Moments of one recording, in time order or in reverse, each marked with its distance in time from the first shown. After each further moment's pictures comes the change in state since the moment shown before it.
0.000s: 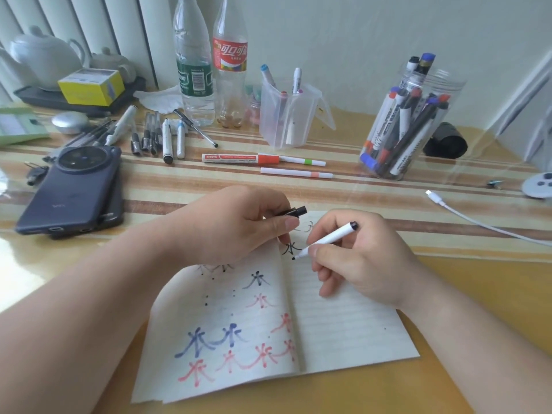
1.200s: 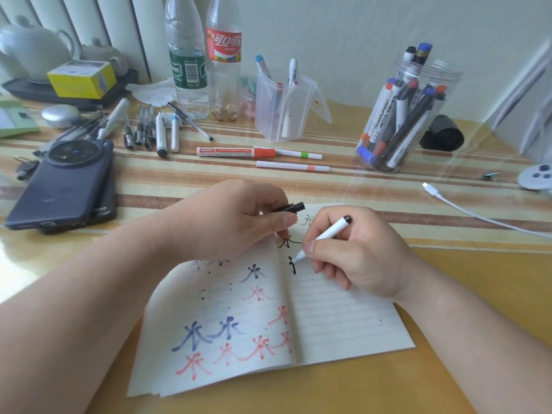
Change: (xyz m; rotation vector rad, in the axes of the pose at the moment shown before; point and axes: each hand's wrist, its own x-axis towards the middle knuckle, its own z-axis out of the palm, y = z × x) left_hand 0.000 -0.001 0.004 0.018 0.008 0.029; right_hand -0.002 -0.005 0.001 -0.084 -0.066 0.049
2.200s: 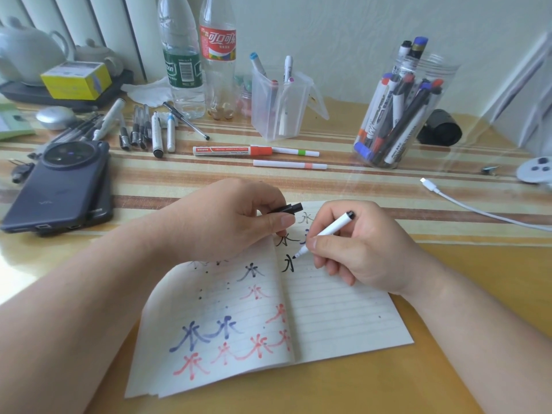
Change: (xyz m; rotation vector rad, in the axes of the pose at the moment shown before) left_hand 0.001 -0.004 0.003 0.039 0.028 0.036; right_hand 0.000 0.003 -0.007 -0.003 0.034 -0.015
